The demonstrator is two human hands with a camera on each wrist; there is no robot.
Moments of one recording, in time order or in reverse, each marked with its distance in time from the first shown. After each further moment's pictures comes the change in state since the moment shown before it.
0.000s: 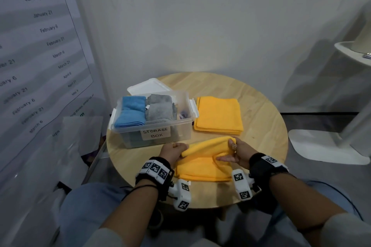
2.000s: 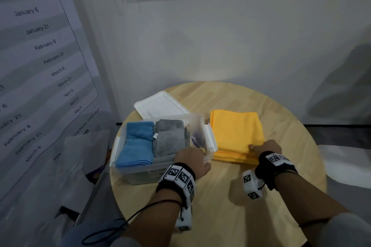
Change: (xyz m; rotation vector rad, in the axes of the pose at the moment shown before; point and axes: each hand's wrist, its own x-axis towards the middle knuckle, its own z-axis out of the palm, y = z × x) left_hand 0.043 0.085 0.025 1.760 -0.063 0.533; right_hand 0.122 -0.081 -0.015 -0.848 0.723 0.059
